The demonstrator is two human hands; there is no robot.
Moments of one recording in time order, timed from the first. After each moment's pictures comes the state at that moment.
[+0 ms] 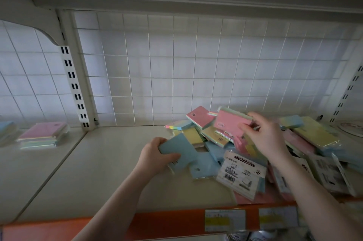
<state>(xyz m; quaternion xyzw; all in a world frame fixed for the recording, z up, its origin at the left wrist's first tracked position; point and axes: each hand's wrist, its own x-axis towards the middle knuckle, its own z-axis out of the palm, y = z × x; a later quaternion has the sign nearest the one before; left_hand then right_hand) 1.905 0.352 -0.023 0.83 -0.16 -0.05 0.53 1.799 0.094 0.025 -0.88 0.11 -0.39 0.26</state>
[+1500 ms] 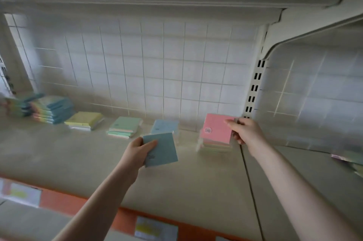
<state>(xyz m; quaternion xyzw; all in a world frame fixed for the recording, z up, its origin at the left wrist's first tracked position) 2.052 0.802 -0.009 0.67 0.04 -0.01 0.74 2.062 0.522 0.028 -0.79 0.10 -0.16 0.59</state>
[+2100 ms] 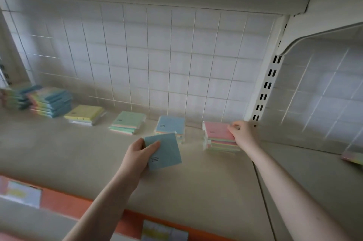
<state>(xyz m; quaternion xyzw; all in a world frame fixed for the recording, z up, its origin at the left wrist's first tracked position) 2.054 0.812 -0.026 0.66 0.05 0.00 0.75 2.104 0.528 -0.010 -0.92 0.15 -0.18 0.32</state>
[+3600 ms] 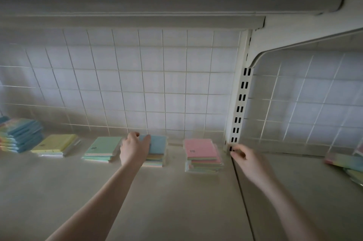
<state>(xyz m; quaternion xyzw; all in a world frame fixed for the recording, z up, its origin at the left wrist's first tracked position) 2.159 0.764 -0.006 0.89 0.11 0.12 0.43 2.050 0.482 -0.016 -0.93 0.13 -0.18 0.28</state>
